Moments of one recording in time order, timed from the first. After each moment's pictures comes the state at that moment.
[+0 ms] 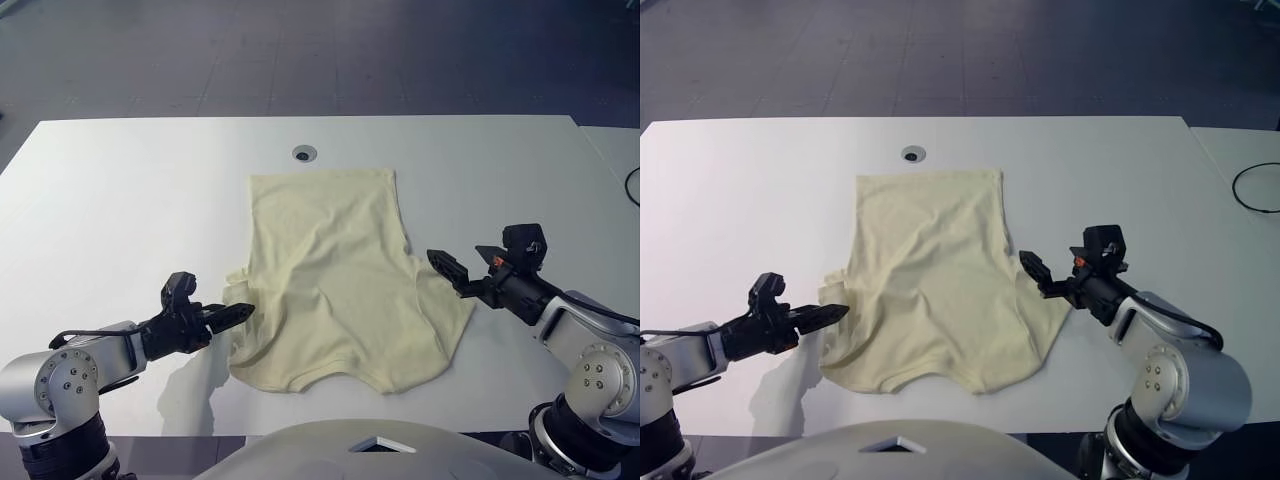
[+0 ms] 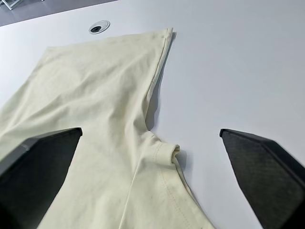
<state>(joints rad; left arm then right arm) 0.14 0.44 0.51 -0.54 -0.75 1.58 -0.52 -0.06 -0.23 -0.46 -0.91 0.31 1.59 0.50</state>
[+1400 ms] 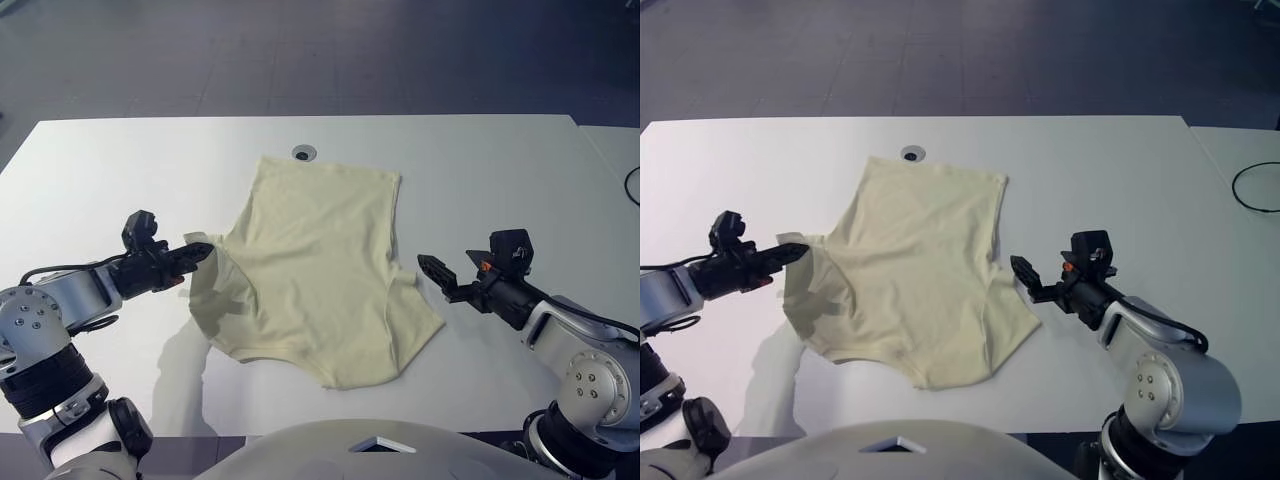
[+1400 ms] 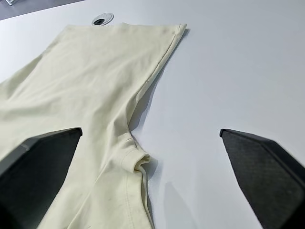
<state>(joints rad) -0.19 0.55 0.59 -0.30 -0.90 1.60 -0.30 -0.02 -0.20 -0.42 -0.93 0.38 1.56 0.39</state>
